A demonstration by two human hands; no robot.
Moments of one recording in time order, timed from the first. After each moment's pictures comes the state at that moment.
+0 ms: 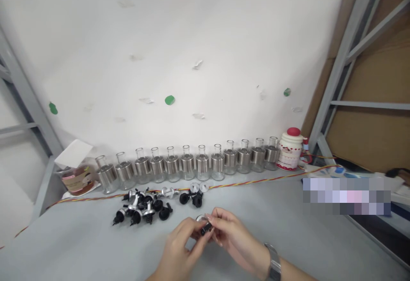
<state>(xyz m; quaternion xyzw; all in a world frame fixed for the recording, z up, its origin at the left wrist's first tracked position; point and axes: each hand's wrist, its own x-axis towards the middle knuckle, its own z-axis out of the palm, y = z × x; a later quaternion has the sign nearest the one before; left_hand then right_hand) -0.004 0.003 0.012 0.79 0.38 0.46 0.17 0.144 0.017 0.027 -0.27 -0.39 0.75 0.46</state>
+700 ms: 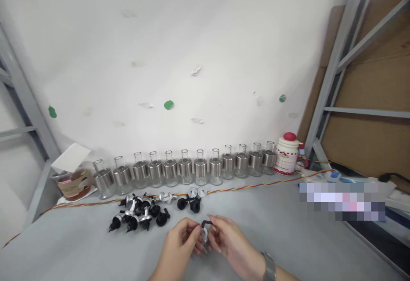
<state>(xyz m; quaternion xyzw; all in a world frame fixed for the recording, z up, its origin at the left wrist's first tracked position) 0.005 0.018 0.005 0.54 0.44 0.48 0.52 0.136 0.026 0.009 -0.33 -0.37 0.71 0.50</state>
